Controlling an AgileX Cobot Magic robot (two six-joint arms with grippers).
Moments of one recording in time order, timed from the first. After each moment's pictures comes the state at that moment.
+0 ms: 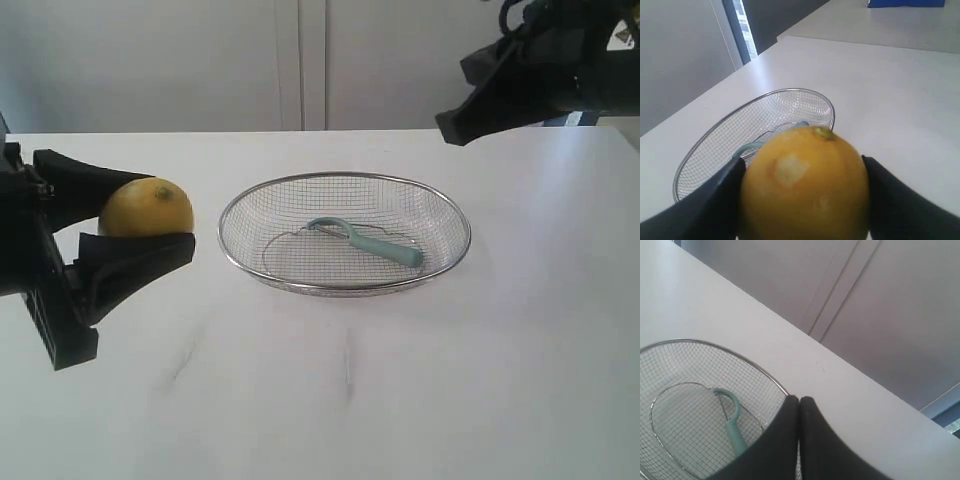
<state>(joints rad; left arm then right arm) -0.37 0.96 -0.51 -1.70 0.59 2.06 0.38 1.22 -0.98 0.04 0.23 -0.36</state>
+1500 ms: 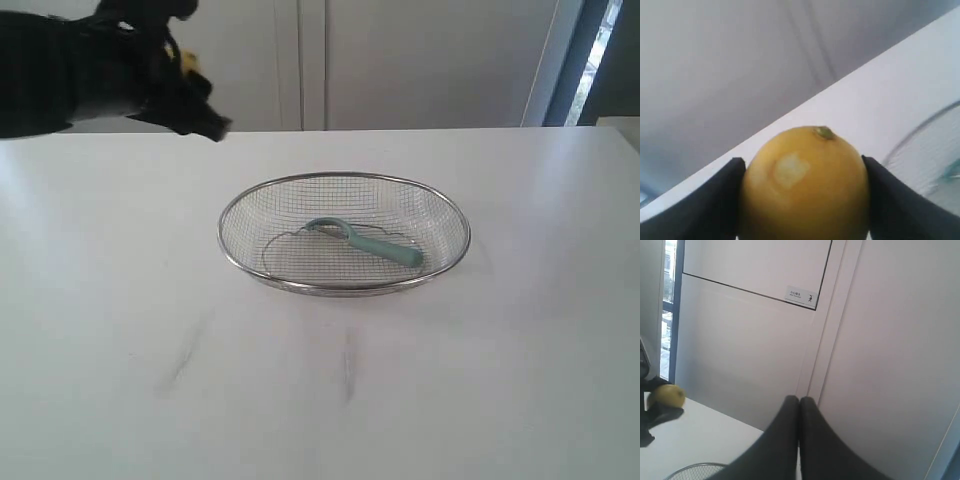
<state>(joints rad) -0.60 1.56 -1.16 -1.79 -0.31 2.11 0.38 0.70 -0.97 0.04 0.30 -0.20</state>
